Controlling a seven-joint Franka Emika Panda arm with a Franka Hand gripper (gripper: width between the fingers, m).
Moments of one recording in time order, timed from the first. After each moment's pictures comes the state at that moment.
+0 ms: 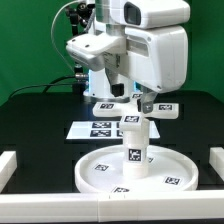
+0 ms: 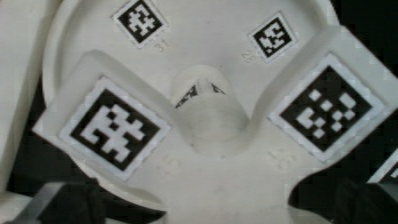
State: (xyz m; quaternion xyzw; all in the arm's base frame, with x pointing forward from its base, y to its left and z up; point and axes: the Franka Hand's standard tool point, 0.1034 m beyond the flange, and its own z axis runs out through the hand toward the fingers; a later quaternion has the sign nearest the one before) arm 0.576 -0.011 0.129 -0.53 -0.85 0.02 0.06
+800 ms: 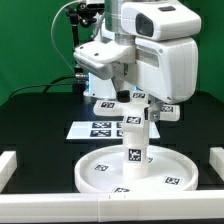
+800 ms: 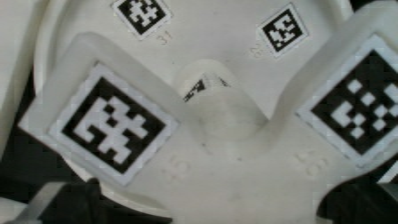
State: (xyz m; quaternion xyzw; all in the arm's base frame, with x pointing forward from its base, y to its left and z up) arm 0.576 -0.002 0.116 -0.52 -0.85 0.03 0.06
